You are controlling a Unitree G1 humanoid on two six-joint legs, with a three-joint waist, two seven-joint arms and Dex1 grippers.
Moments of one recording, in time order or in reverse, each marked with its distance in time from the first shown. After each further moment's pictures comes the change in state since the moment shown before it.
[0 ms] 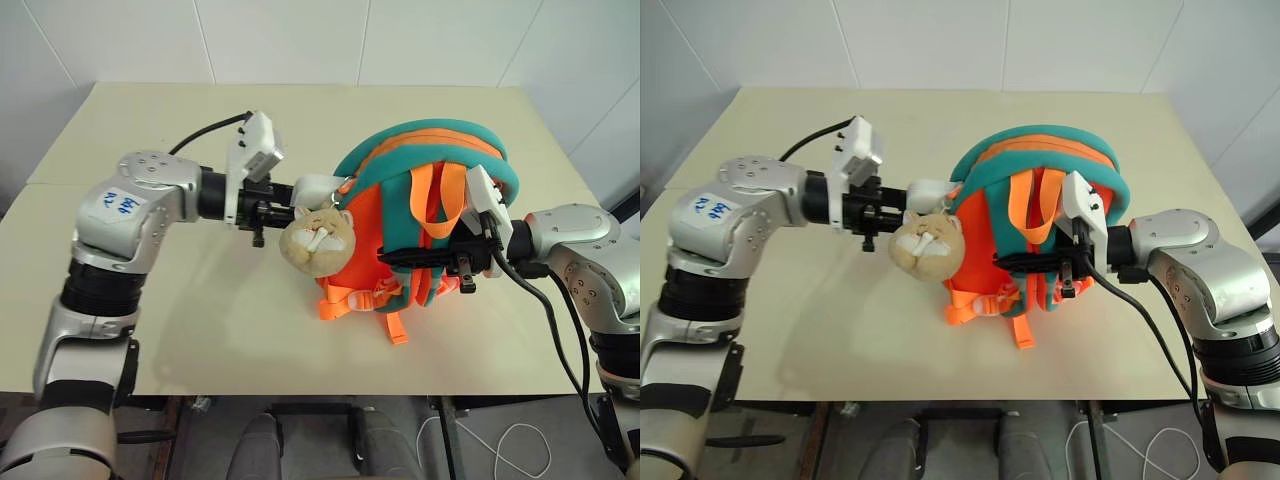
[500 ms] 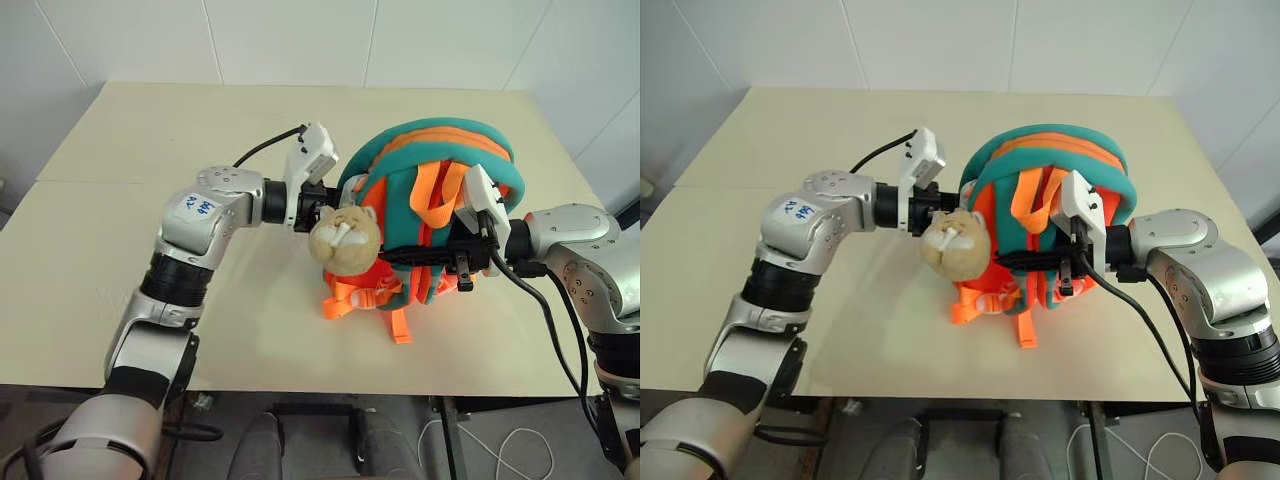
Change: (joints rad) left arm -0.054 -0.250 -0.035 0.198 0.095 -0.086 0.089; right arm -0.002 0.008 -0.002 0.003 -0.021 0.000 -0.010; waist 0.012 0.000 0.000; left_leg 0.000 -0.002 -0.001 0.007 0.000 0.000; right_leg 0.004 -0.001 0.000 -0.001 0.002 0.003
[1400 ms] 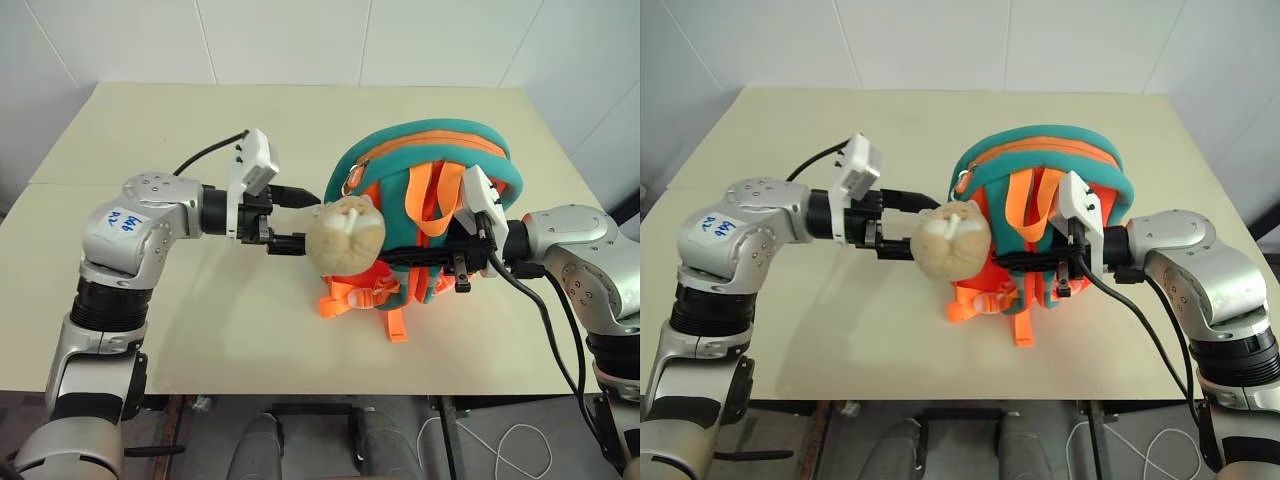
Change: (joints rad) left arm 0.151 0.268 0.158 -0.287 -0.135 0.114 -0.099; right arm 0.003 0.006 0.000 -0.018 0.002 0.007 -0.014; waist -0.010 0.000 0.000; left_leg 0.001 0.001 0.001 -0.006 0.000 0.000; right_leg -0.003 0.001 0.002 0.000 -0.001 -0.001
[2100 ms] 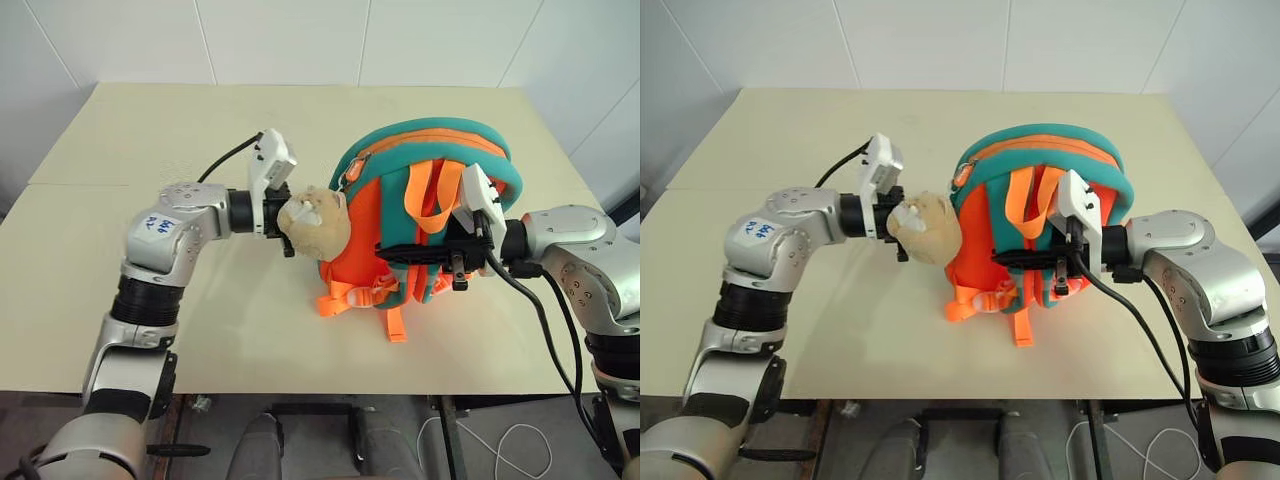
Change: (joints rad) left arm -0.033 -0.182 -0.053 0.165 0.047 -0.100 0.101; right arm 0.000 0.005 0.000 -0.002 0.000 0.003 -0.026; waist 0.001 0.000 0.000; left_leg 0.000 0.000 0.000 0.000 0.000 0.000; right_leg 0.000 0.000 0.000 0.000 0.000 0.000
